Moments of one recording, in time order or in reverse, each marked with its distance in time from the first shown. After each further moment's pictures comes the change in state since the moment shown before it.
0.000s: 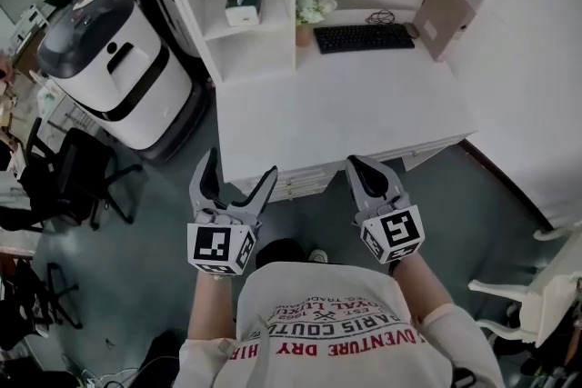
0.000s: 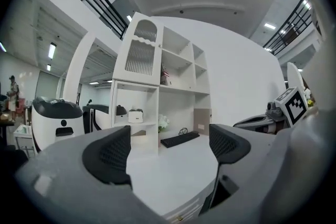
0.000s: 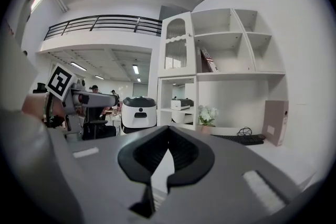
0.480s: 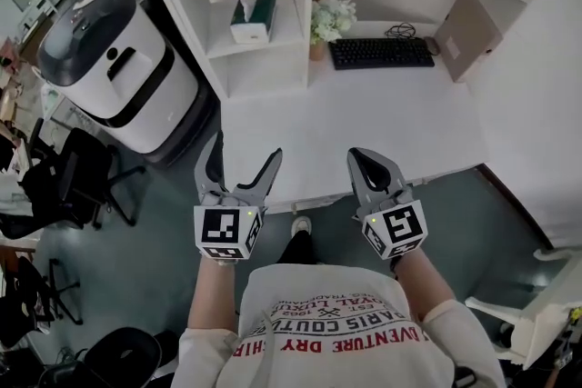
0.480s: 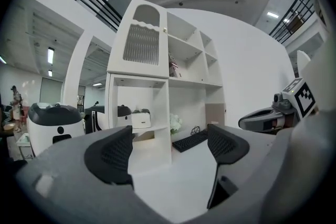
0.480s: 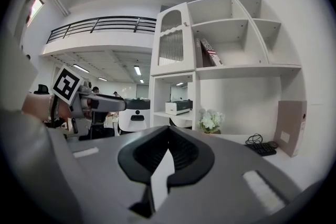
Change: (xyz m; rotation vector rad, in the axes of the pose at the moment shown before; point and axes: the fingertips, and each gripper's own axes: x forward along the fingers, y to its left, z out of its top) left arm 0.114 0.061 0.002 0.042 0.046 0.067; right arm 0.109 -0.050 0.017 -0.006 -0.017 0.056
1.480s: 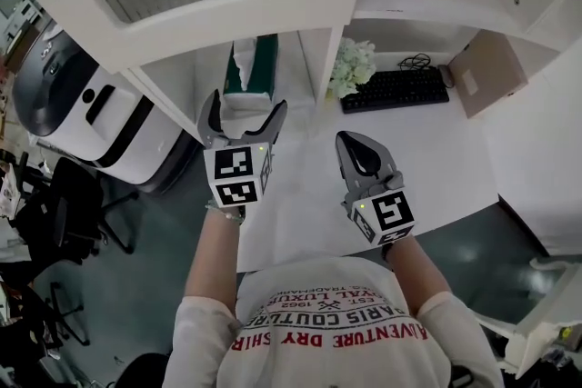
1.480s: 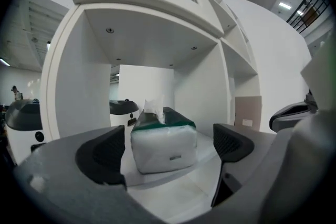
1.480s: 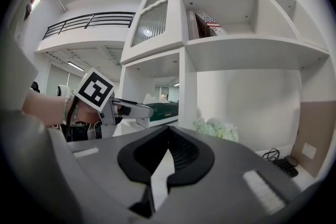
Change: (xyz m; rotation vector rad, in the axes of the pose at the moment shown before) left arm 0.266 0.126 -0.002 -0.015 0.084 0.075; right arm 0.210 -0.094 0.021 -0.004 -0.010 -0.022
